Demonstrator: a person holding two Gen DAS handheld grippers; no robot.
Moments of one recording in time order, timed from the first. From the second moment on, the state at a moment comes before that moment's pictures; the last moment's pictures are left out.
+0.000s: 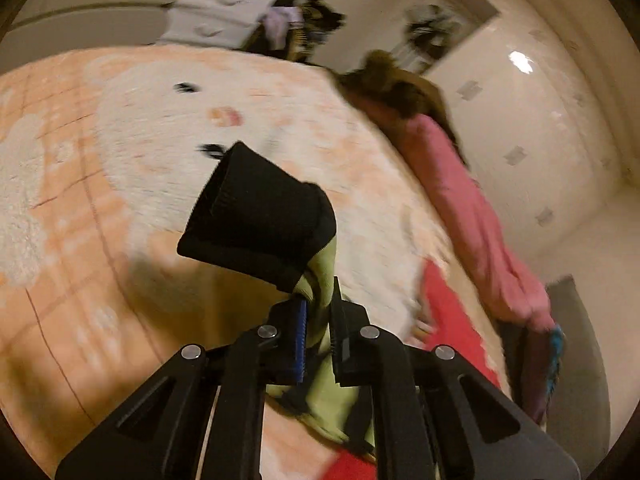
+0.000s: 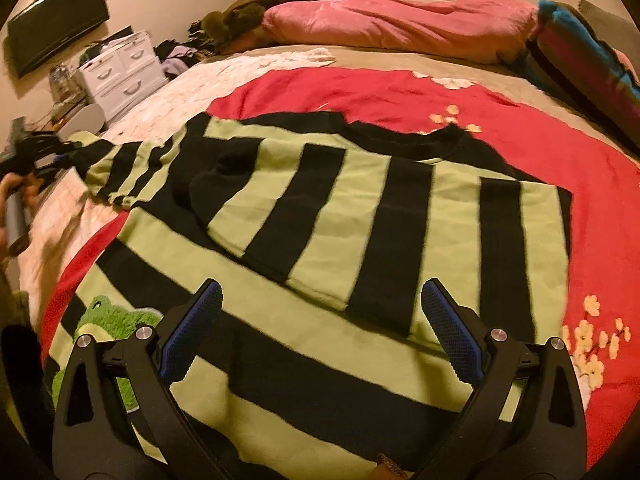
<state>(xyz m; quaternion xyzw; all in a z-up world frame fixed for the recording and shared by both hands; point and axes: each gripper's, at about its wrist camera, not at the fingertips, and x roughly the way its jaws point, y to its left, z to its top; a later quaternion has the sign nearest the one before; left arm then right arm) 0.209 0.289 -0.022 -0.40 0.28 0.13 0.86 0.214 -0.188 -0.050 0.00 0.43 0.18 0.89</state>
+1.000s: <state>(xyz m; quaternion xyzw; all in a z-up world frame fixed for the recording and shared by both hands) 0.232 -0.107 -0.063 -0.15 0.48 -0.20 0.84 0.253 -0.358 -0.042 0.23 0.45 0.03 0.86</state>
